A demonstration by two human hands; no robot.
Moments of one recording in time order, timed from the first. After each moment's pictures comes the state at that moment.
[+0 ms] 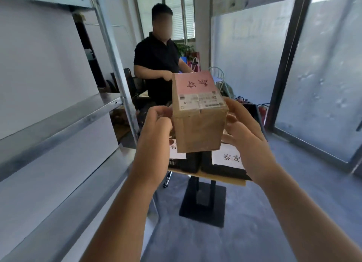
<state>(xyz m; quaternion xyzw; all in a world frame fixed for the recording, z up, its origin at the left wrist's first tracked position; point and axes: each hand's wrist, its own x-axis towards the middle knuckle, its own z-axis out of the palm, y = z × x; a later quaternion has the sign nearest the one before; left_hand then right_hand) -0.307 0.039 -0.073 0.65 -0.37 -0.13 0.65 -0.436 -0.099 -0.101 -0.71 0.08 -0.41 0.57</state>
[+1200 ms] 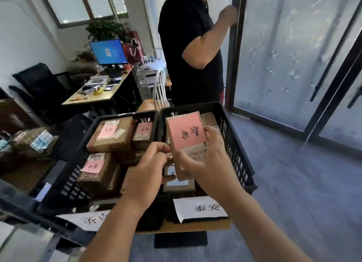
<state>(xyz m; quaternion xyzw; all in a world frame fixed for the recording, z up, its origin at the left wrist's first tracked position) -0.155 -0.334 -0.186 0.68 -0.39 -0.39 0.49 -0.298 -0.411 -0.214 -0.72 0.40 -0.38 0.43</state>
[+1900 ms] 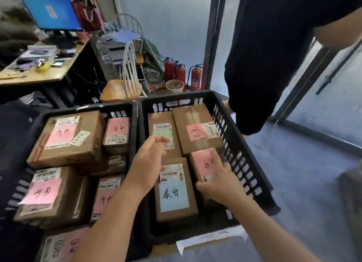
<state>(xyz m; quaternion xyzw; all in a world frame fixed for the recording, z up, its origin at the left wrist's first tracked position) -0.057 -0.489 -0.272 0.67 -0.40 -0.44 0.44 -0.267 -0.535 -0.357 -0.70 0.64 -0.04 0.32</state>
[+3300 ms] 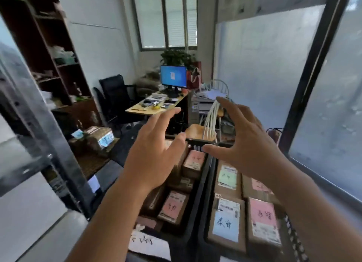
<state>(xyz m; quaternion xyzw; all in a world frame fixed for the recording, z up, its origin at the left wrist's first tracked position) -0.023 -0.323 -0.100 0.75 -0.50 0.04 0.43 -0.191 -0.475 -0.085 -0.90 0.27 -0.28 0.17</state>
